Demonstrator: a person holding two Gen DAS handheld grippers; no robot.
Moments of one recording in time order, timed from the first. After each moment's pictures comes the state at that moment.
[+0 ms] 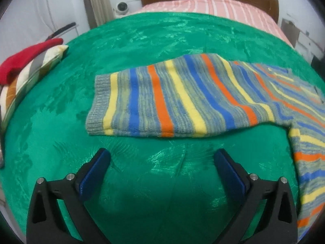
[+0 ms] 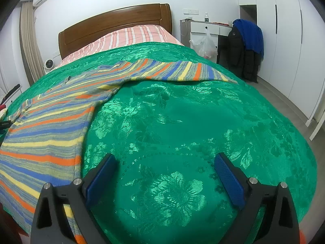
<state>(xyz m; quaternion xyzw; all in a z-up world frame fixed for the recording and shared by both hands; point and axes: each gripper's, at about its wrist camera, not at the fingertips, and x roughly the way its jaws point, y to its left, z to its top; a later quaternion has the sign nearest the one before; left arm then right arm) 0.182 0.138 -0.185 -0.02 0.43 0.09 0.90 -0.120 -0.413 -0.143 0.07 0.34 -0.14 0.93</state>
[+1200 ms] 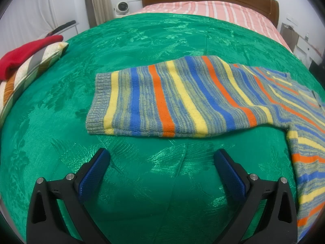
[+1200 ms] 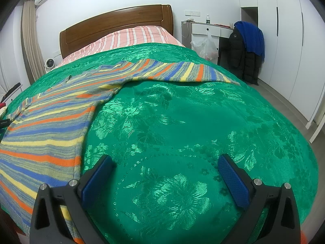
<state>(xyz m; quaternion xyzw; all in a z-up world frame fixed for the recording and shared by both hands) 0.179 0.163 -0.188 -0.03 0.43 0.08 0.90 -0.118 -0.411 -0.145 0.06 0.34 -0.14 0.93</state>
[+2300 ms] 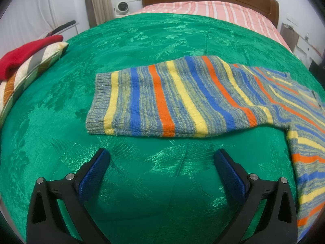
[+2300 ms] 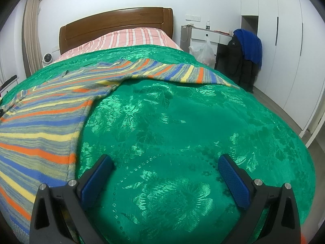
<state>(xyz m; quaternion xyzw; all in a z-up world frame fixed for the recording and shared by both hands) 0.180 0.163 -0.188 -0.03 0.43 0.08 0.90 -0.115 -0.401 -0.153 0.03 0.33 -0.15 0.93</state>
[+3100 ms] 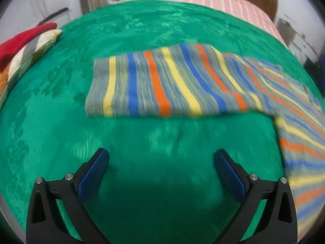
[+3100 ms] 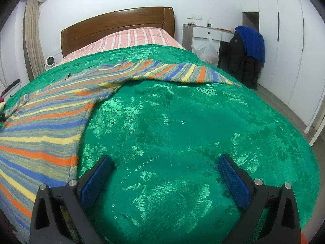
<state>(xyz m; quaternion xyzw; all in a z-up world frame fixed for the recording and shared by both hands) 0.164 0.167 -0.179 -0.06 0.49 0.04 0.87 -0.114 -0.409 -0.150 0.05 0.34 -0.13 0.93</state>
